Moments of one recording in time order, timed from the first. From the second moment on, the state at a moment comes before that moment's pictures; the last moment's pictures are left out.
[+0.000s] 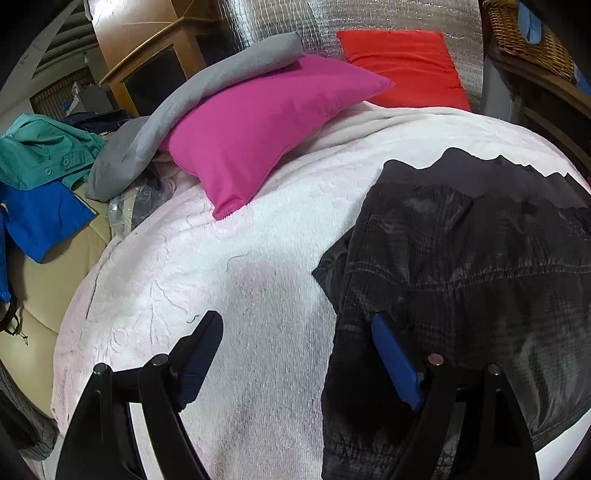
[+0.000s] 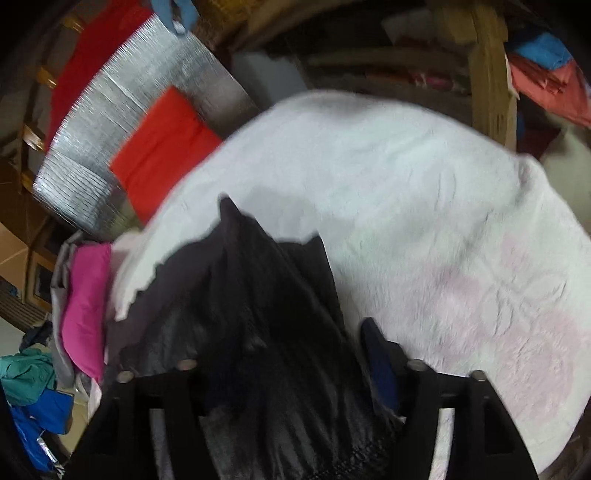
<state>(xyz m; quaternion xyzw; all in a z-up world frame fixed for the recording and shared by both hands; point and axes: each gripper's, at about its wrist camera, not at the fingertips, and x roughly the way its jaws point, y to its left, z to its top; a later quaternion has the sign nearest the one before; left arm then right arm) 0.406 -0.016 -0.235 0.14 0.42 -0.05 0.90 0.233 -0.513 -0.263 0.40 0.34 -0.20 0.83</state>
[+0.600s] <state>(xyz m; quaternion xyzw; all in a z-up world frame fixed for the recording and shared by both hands) 0.407 -0.012 -0.230 0.13 0.41 -0.05 0.90 0.252 -0.485 -0.268 0.38 0.36 -0.14 0.84</state>
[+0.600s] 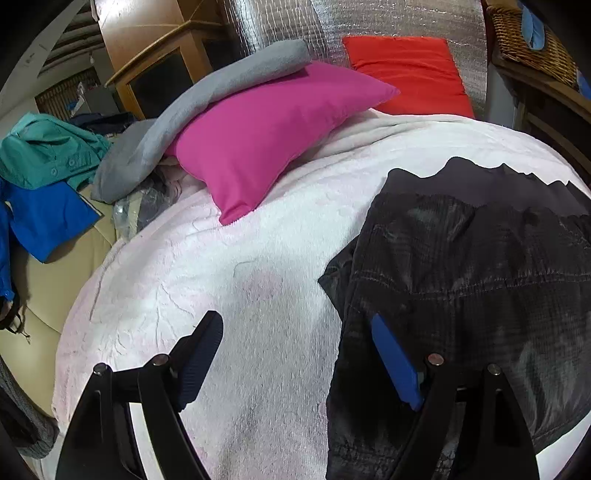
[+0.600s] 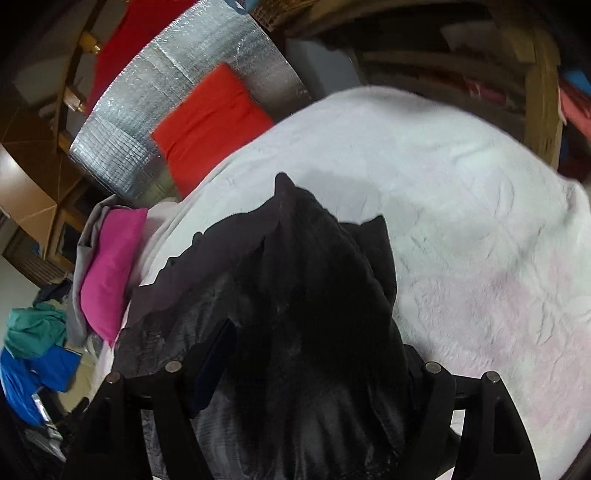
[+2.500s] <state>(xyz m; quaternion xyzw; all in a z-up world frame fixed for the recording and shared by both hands) 0.452 -0.046 -0.292 -0.23 0.57 -0.28 0.73 0.285 -0.502 -0.330 0.49 0.39 0.06 0.78</state>
